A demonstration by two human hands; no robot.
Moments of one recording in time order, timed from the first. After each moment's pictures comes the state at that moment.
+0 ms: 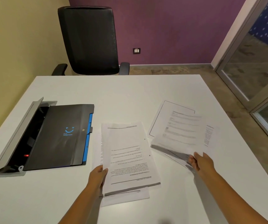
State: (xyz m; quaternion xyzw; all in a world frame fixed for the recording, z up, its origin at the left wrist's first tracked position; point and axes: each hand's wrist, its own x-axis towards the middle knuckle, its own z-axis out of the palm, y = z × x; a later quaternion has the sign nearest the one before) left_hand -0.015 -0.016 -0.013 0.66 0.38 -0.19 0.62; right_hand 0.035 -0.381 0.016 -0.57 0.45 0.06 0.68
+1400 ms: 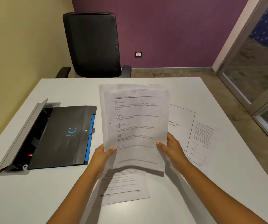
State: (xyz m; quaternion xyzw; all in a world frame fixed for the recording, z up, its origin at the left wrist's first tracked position) left_hand 0.017 -0.023 0.054 0.67 0.17 -0.12 0.71; right_hand 0.045 -0.283 0.066 -0.73 0.04 0.10 0.68
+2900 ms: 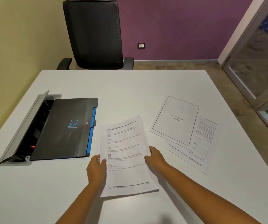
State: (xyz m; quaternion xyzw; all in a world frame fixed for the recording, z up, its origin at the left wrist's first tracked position) left_hand -0.026 -0.027 0.004 0.77 0.37 -0.02 0.52; right_hand 0.027 -0.229 0.017 -0.84 0.13 0.27 0.46
